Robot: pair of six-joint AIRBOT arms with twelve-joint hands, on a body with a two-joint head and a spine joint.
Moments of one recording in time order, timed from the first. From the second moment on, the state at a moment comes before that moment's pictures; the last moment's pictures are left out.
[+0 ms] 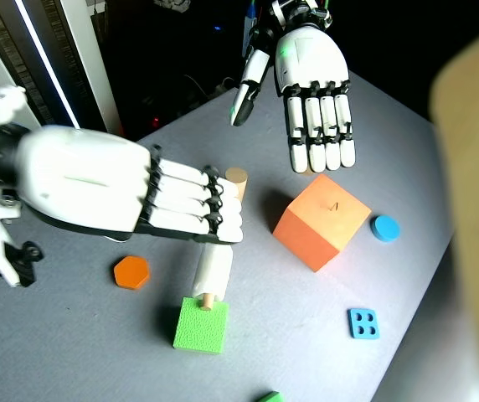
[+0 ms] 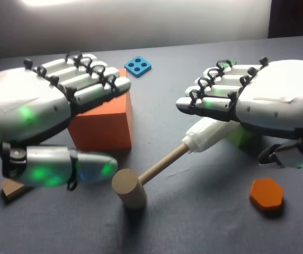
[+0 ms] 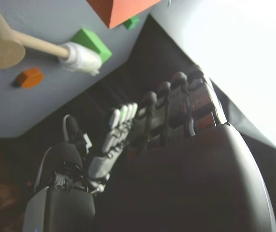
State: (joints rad) left arm 0.60 -0.69 0.82 0.14 -0.59 0.90; right arm -0.23 -0.86 0.80 0.17 -0.04 -1.31
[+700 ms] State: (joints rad) left arm 0.81 -0.76 0.96 0.15 -0.78 0.82; right arm -0.06 -1.01 0.92 0.02 -0.27 -1.15
